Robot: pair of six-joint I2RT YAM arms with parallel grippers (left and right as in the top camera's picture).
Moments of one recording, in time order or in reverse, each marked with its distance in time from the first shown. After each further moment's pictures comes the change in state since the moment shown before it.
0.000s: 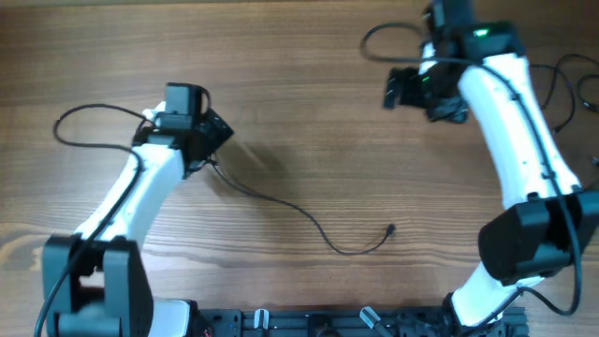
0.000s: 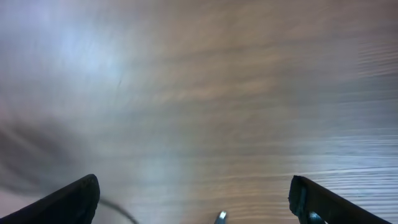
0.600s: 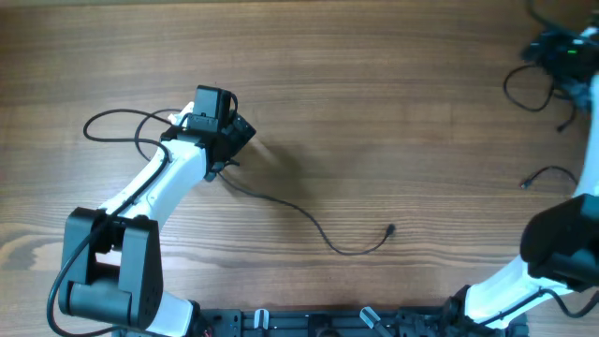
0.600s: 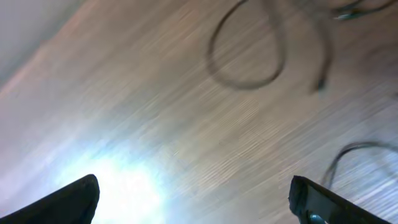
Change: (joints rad) left arm -0.122 0.092 -0.009 0.072 0.012 -0.159; right arm -0.498 0.000 0.090 0.224 0.053 0.036
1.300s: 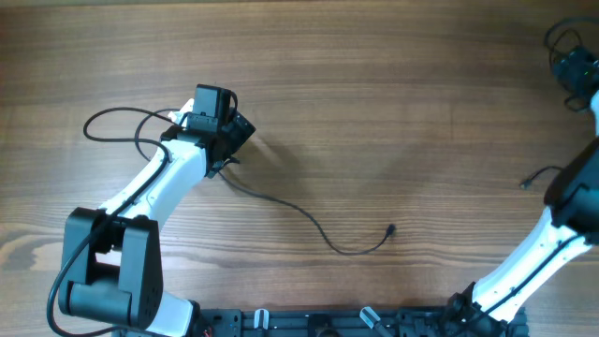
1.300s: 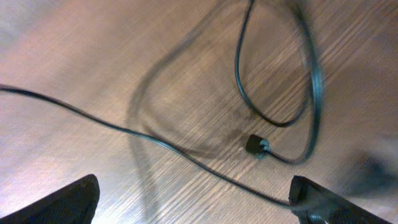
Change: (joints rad) left arm 0.000 0.000 0.000 0.040 0.000 0.000; right arm -0.253 0.384 -0.061 0.689 0.037 -0.112
